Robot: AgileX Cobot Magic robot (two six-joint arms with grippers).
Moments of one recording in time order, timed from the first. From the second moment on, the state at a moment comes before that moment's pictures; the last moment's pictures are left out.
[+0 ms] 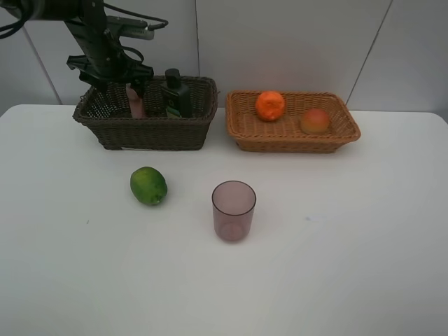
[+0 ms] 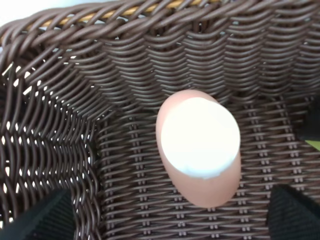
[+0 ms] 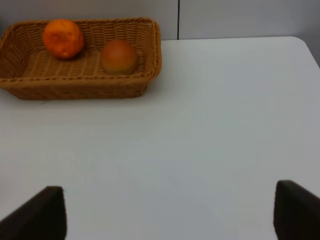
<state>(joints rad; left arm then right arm) -0.20 2.26 -1.87 0.21 0.72 -0.22 0.01 0.00 -0.52 -0.08 1.06 0.07</state>
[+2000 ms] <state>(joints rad) -0.78 2.01 -1.87 0.11 1.19 -0.09 0.01 0.00 -0.52 -0.08 1.06 0.07</state>
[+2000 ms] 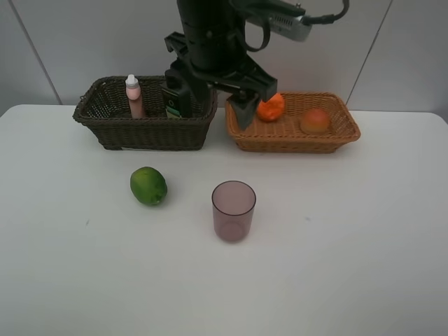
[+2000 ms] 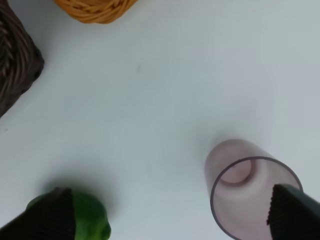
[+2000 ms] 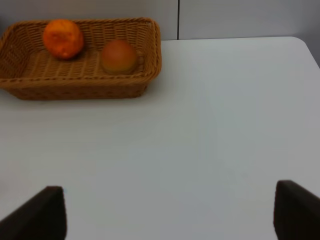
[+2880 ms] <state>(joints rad) -0.82 2.09 -1.86 0.06 1.19 0.02 0.01 0.00 -0.52 -0.08 1.06 0.07</state>
